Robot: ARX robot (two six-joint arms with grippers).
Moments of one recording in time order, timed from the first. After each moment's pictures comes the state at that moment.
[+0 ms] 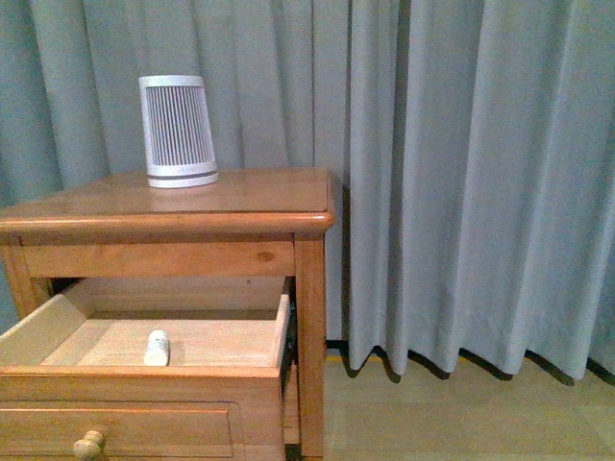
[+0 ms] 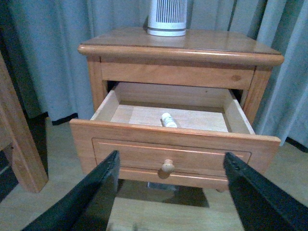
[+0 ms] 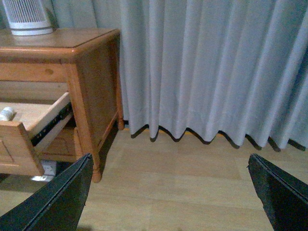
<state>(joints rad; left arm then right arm) -0.17 0.32 0.01 0.31 -0.16 -0.01 0.00 0.00 0.01 0.00 0.00 0.00</state>
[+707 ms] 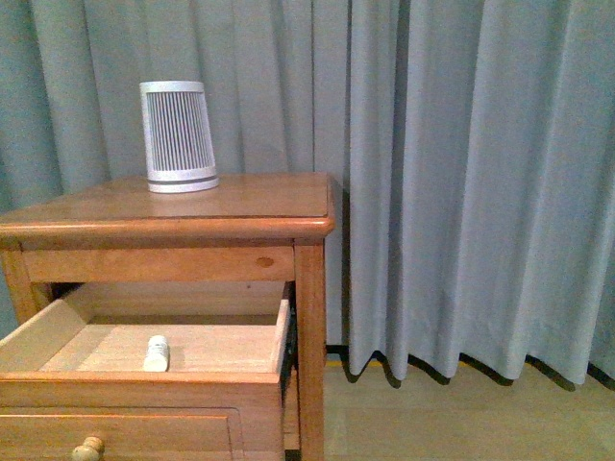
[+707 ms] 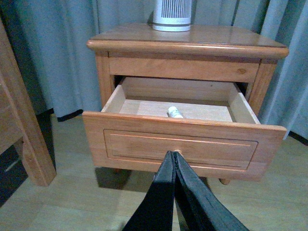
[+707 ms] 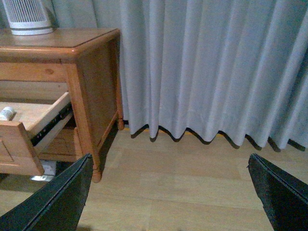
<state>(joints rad) -0.01 0.01 0.01 0.00 0.00 -0.01 0.00 0.00 0.01 0.00 0.00 0.00</state>
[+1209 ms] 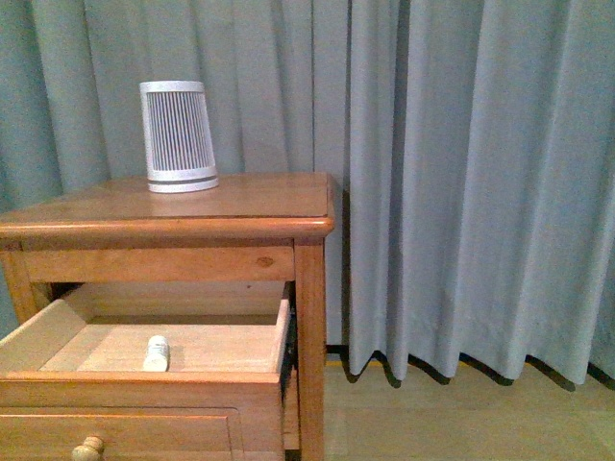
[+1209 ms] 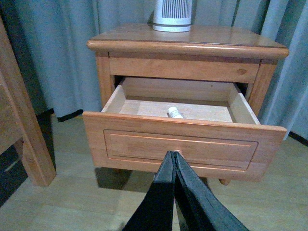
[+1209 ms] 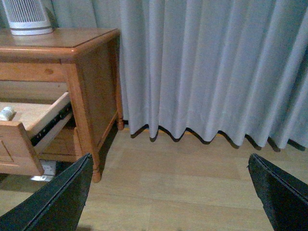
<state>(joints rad) -0.01 0.01 0.01 0.00 0.00 -0.01 0.00 0.00 0.01 0.00 0.00 0.00</state>
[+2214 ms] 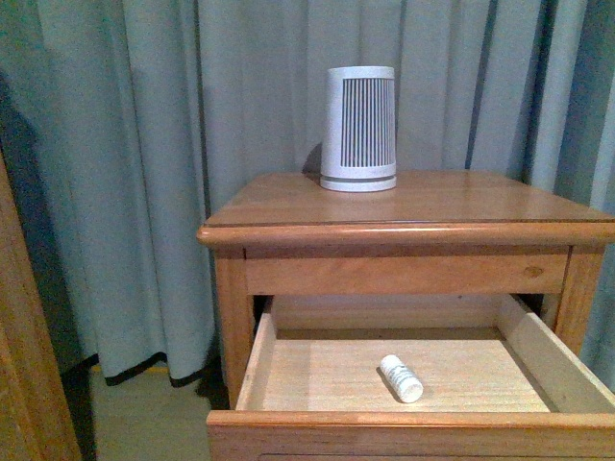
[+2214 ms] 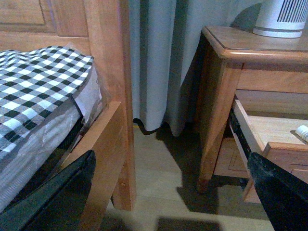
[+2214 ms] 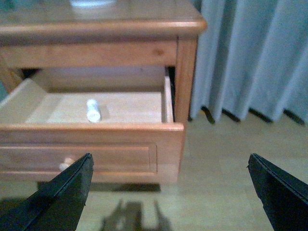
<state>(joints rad) -0.01 0.00 0.01 0.00 0.00 0.00 0.01 0.09 0.05 -0.10 0.09 0.05</state>
